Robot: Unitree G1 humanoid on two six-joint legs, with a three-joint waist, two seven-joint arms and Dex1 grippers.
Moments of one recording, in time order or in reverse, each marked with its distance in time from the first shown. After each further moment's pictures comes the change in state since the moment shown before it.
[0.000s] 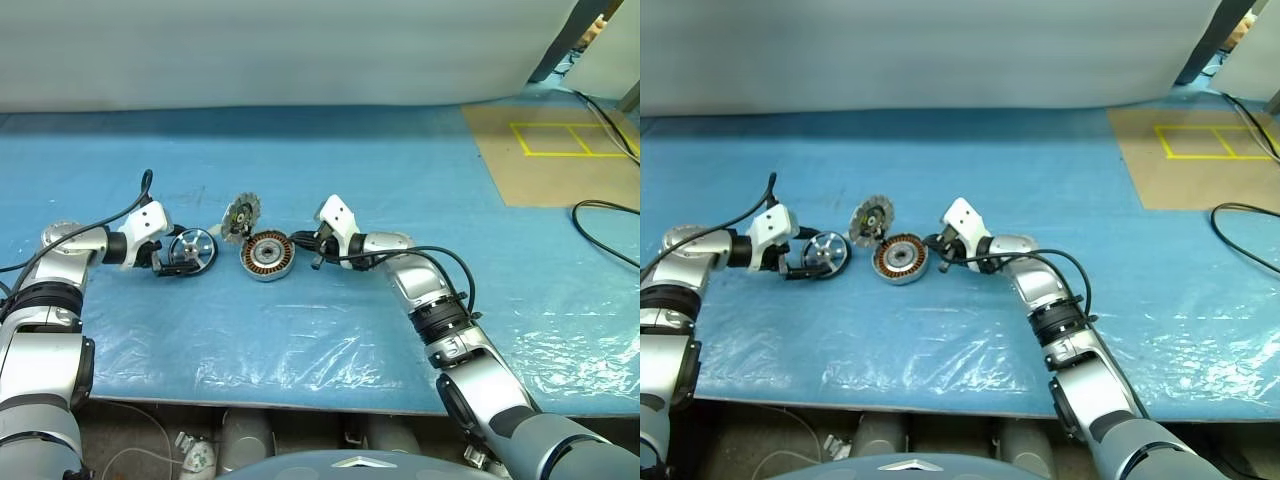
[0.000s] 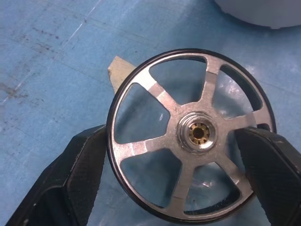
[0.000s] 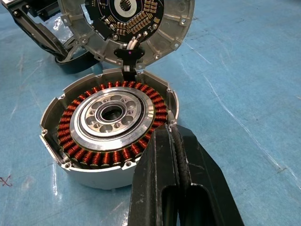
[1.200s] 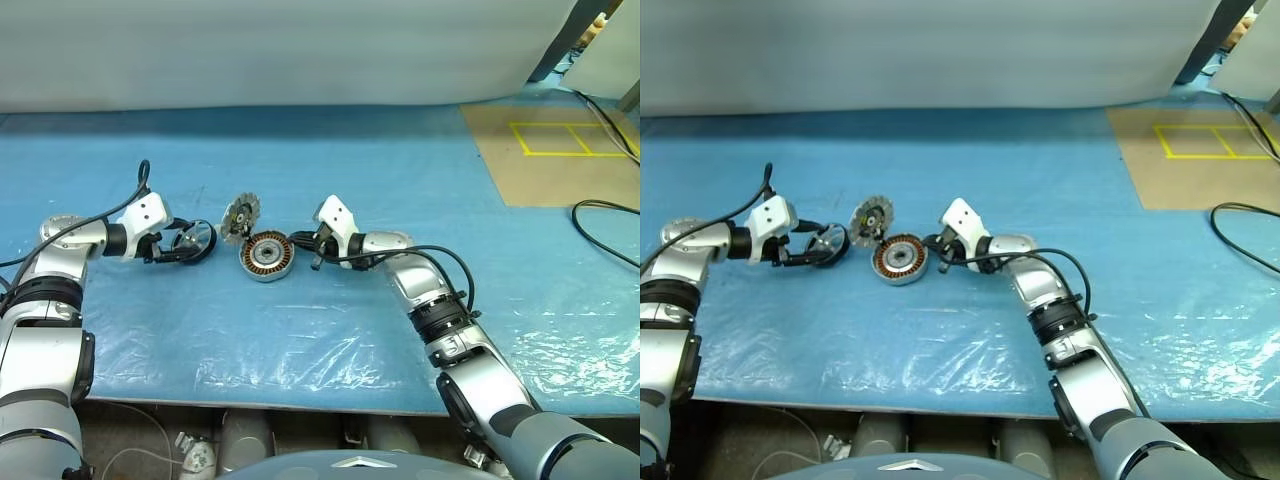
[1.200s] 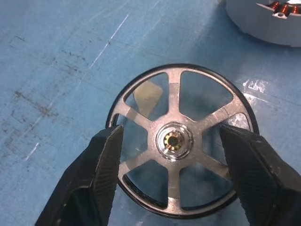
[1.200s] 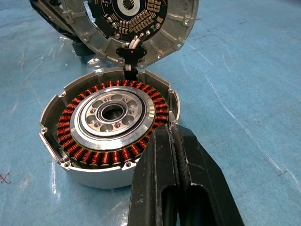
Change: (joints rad) left arm -0.024 0.002 0.003 0.011 -0.004 -0.032 0.021; right arm -0.008 -0.002 0.010 0.019 -0.003 -0.025 0.008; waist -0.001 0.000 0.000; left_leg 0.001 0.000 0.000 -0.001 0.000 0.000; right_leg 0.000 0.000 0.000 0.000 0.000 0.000
